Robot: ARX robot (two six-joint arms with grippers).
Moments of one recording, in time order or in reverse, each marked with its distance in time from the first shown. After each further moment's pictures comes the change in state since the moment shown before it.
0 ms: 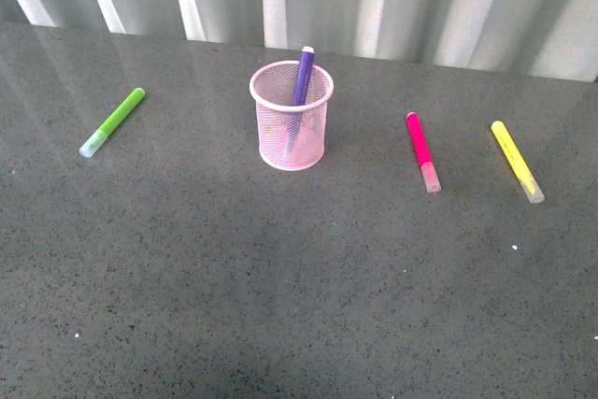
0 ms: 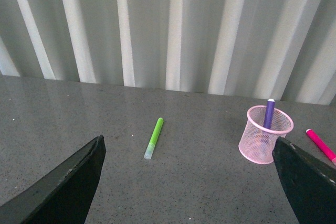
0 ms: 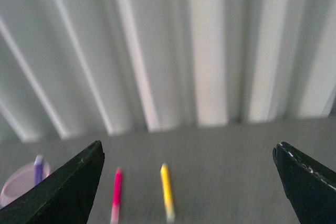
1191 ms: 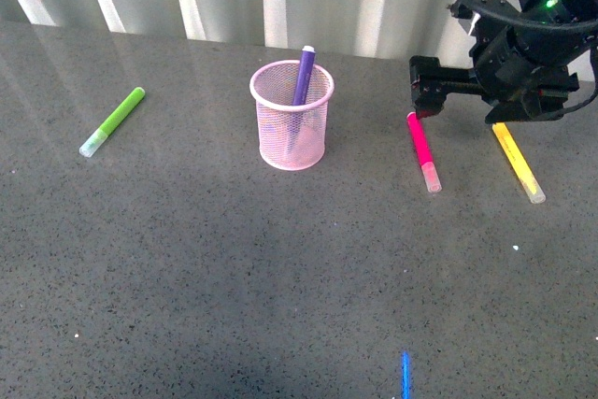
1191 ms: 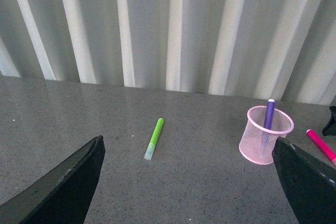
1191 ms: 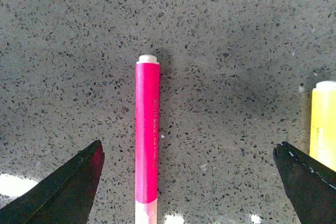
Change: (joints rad) left arm 0.000 0.000 0.000 0.000 0.000 0.000; right arm 0.403 1.828 1.199 -0.391 0.142 -0.001
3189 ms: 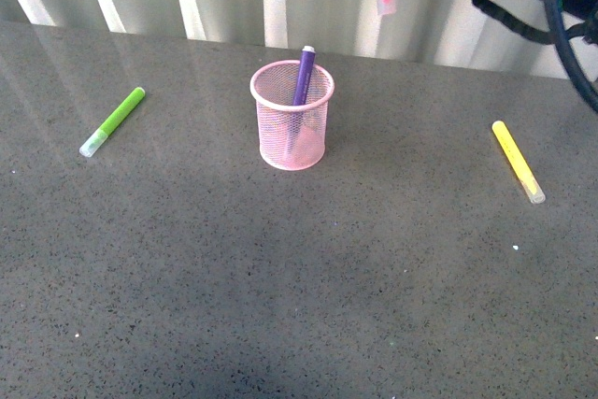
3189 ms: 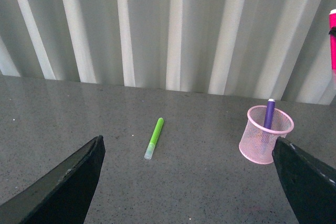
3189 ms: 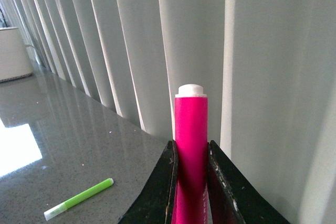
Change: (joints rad) left arm 0.000 0.000 0.000 0.000 0.000 0.000; right arm 0.113 -0.209 -0.507 1.507 -0.386 -0.002
